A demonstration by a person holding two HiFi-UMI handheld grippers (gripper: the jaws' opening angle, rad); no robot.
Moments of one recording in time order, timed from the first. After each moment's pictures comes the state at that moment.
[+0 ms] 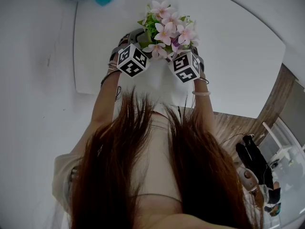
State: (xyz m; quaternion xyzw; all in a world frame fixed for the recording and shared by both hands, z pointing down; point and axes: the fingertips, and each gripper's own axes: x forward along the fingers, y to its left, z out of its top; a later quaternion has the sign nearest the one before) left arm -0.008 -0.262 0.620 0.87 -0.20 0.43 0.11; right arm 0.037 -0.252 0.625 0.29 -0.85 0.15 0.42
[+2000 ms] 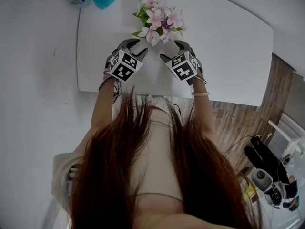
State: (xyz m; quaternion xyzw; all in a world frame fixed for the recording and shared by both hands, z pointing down) left arm -0.031 -0.211 0.571 0.87 -0.24 0.41 0.11; right arm 0.058 -0.190 0.596 0.33 -0.81 0.19 0.44
